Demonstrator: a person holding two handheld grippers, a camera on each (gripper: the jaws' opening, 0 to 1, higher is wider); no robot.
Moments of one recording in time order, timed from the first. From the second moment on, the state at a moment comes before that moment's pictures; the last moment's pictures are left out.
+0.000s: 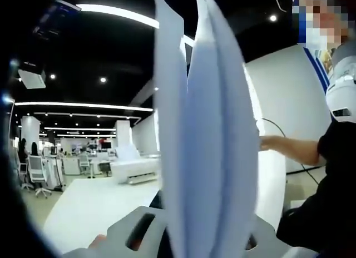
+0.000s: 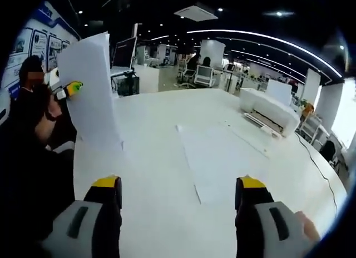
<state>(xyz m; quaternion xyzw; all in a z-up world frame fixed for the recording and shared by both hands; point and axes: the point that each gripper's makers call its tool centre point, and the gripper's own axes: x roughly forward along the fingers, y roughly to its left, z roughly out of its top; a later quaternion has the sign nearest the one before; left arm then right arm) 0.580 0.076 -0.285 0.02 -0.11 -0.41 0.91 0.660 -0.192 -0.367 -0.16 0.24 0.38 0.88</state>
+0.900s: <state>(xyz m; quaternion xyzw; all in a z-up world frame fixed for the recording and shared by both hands) 0.581 0.077 -0.285 0.02 -0.11 -0.41 0.91 0.713 -0.202 -0.420 -0.09 0.28 0.36 0.88</state>
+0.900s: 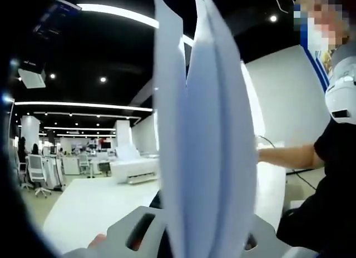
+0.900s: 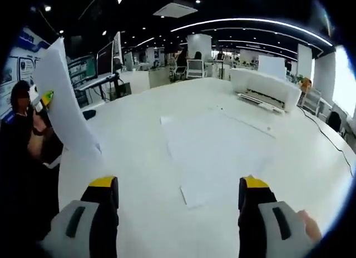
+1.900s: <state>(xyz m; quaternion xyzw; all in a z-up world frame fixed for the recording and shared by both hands) 0.582 0.076 -0.285 0.01 -0.11 -0.41 0.90 0.802 -0.229 -0.453 -0.09 0.26 0.27 0.92</state>
